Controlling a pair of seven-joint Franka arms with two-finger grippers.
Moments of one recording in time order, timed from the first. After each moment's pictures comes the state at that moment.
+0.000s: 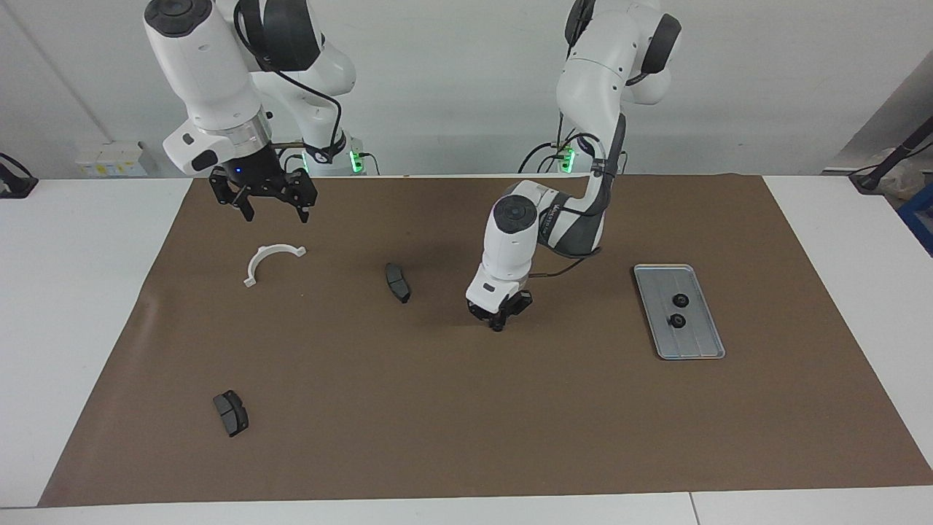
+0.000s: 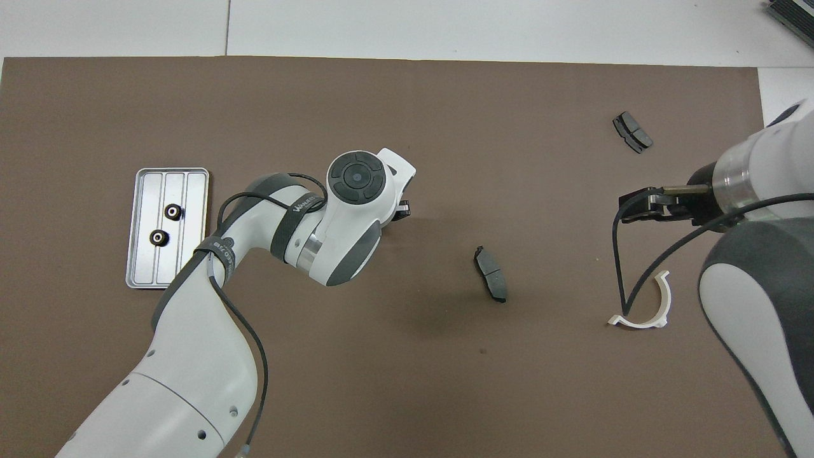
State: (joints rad) left arm -0.53 0.55 -0.09 -1.66 0.05 2.25 -0.72; right arm 0.02 -0.04 0.10 -1.74 0.00 1.71 0.19
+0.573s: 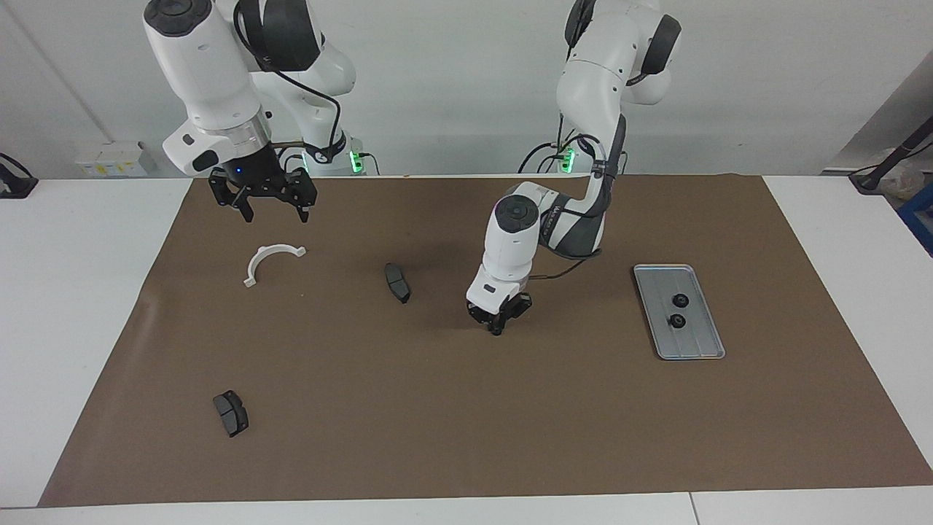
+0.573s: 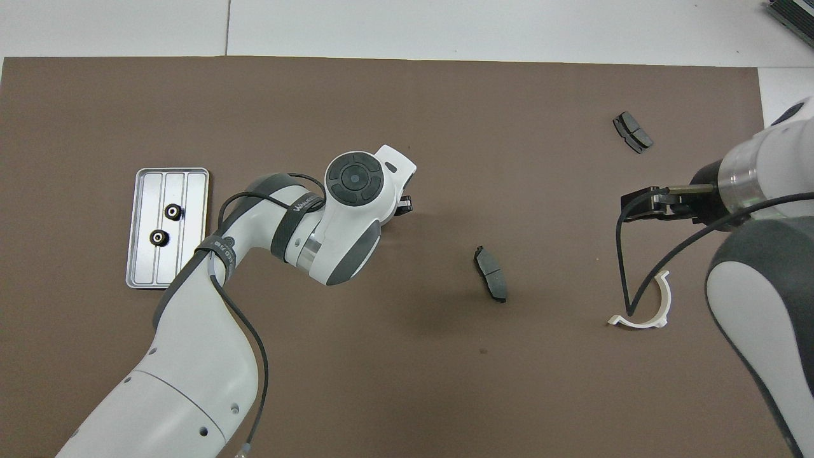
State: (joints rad) left arm -0.53 0.55 -0.08 -1.66 0.05 2.30 -0.73; right arm 0.02 -0.04 0.10 -1.74 0.00 1.71 0.16
